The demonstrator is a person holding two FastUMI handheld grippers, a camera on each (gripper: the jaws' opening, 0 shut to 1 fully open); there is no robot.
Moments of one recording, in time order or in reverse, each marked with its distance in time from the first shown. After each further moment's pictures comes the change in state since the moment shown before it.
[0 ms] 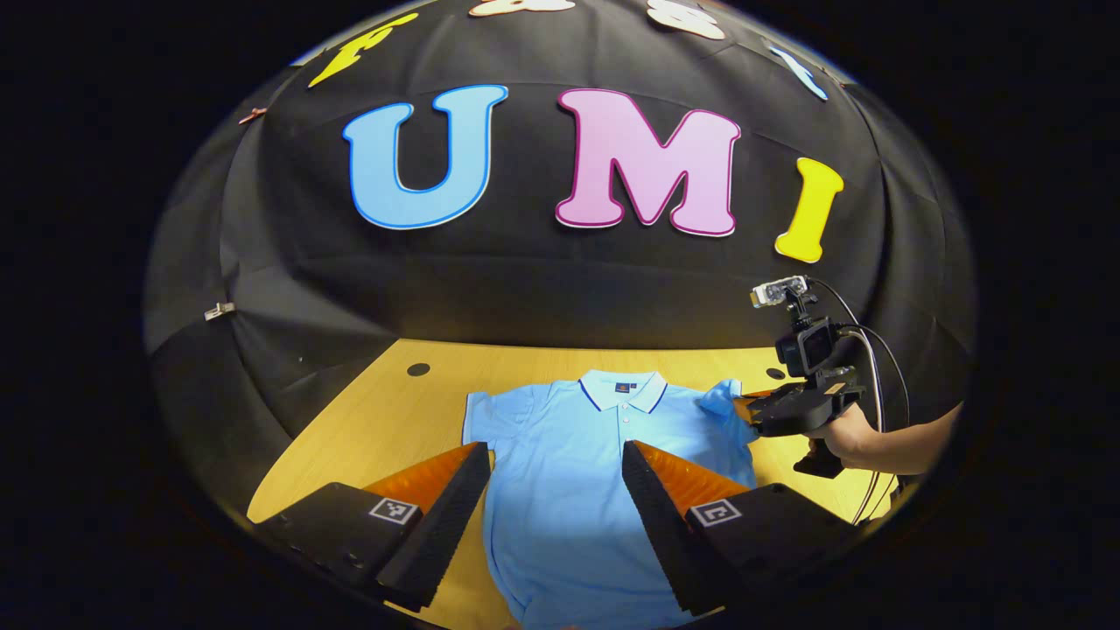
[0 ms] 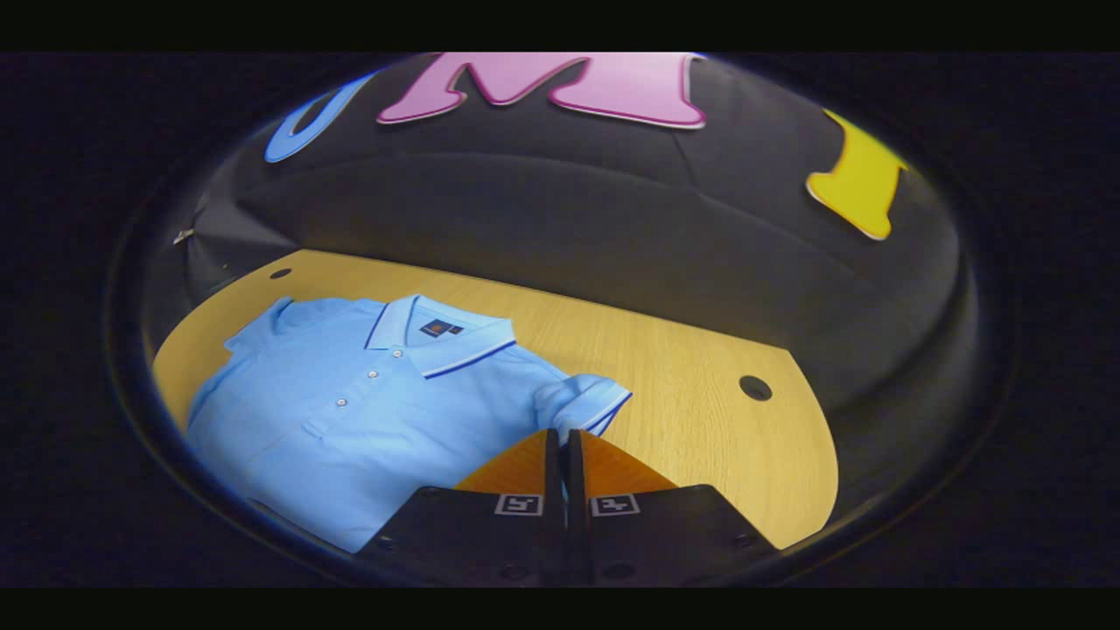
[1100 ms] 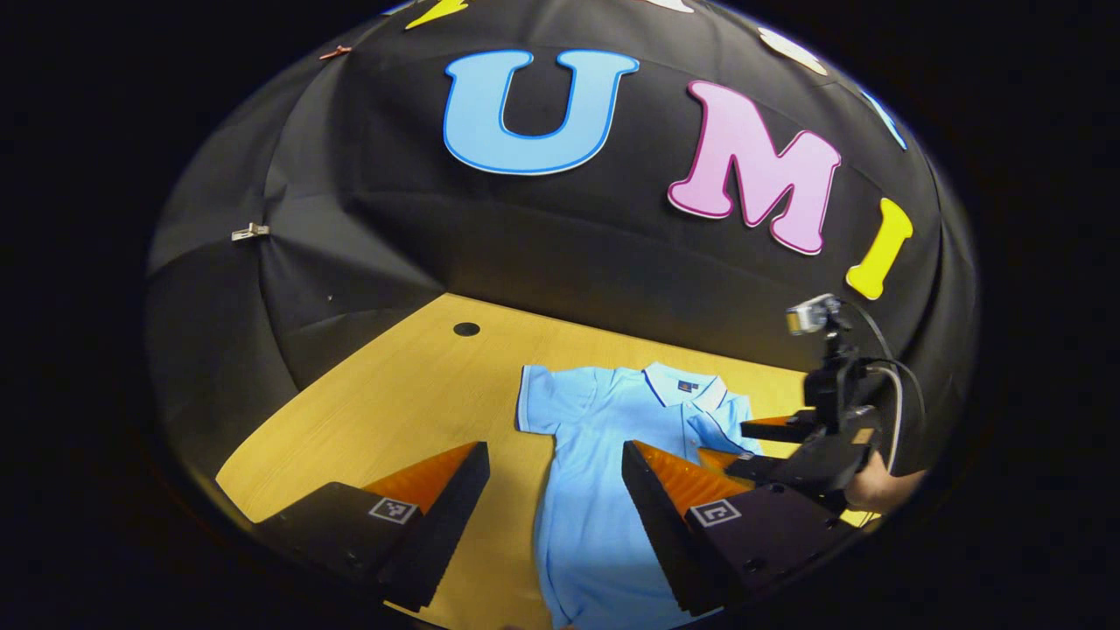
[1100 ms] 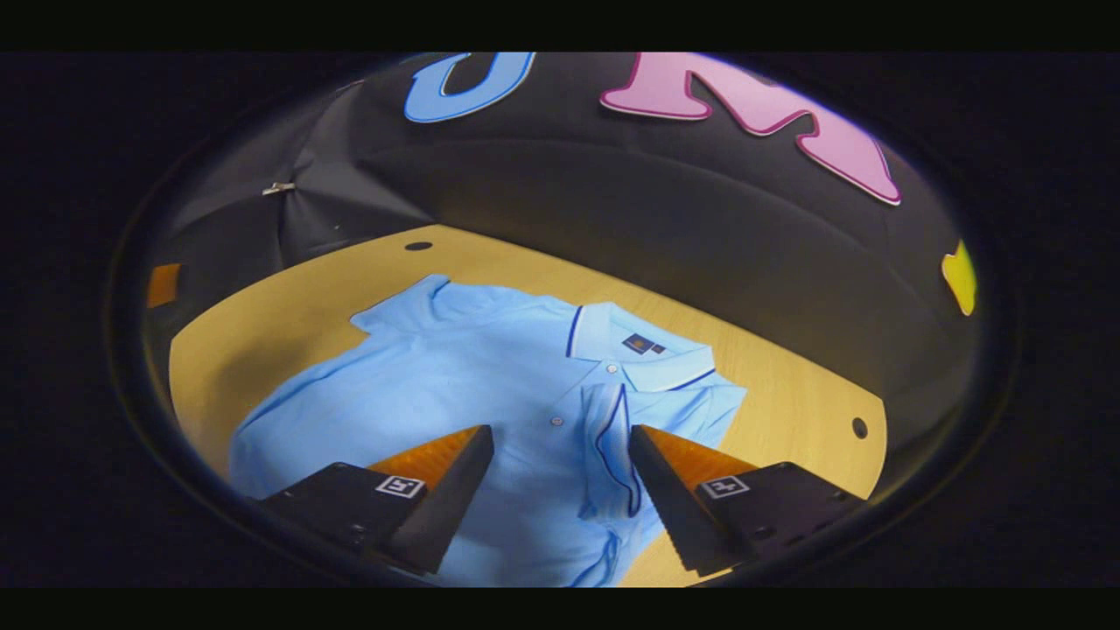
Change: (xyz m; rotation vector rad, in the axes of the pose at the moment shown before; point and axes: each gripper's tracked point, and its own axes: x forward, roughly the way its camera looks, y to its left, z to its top) left arm 0.062 0.100 -0.029 -0.179 0.053 0.070; right arm -0.026 0.156 0.015 -0.111 -0.023 0.277
